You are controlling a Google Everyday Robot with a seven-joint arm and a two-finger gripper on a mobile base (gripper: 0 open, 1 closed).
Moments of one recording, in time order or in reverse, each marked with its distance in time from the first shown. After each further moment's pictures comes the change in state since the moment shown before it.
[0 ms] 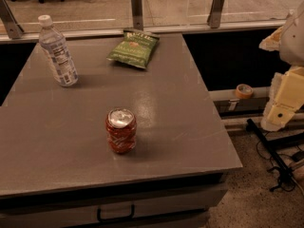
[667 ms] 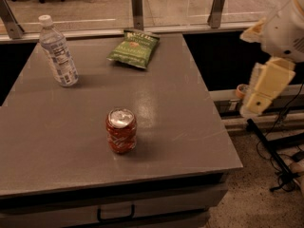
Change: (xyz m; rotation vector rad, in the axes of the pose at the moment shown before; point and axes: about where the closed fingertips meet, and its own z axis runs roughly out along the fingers) arm -0.034 -0.016 0.007 0.015 -0.112 -0.048
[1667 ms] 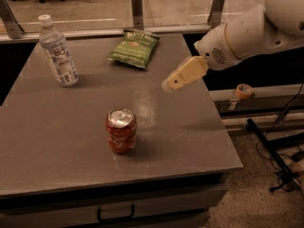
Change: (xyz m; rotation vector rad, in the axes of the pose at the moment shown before) arm -0.101 -0.064 0.107 -0.001 -0.472 0.369
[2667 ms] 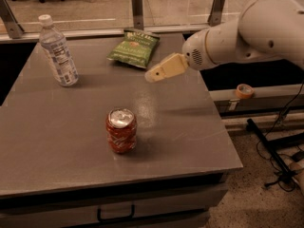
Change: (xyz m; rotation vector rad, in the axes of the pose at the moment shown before) arm -0.018 -0.025 0.042 0.084 -0.124 0.108
